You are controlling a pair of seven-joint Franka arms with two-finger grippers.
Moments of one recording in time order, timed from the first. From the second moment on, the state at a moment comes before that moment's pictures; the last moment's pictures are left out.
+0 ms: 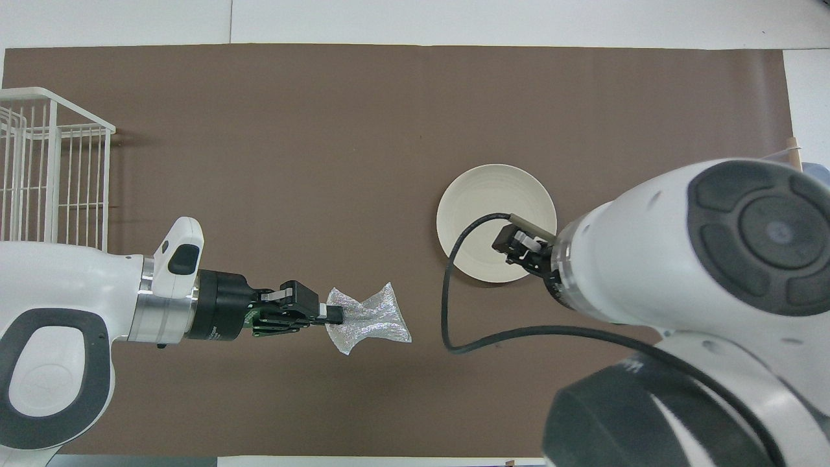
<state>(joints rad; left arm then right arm) -0.38 -0.30 0.02 -2.27 -0.97 1.90 -0.21 0.07 -0.10 0.35 -1.70 0.04 1.58 0.96</state>
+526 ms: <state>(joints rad) -0.39 -0.16 -0.04 -2.01 -0.48 1.82 -0.60 -0.18 -0.12 0.34 -1.70 0.04 1.55 0.38</state>
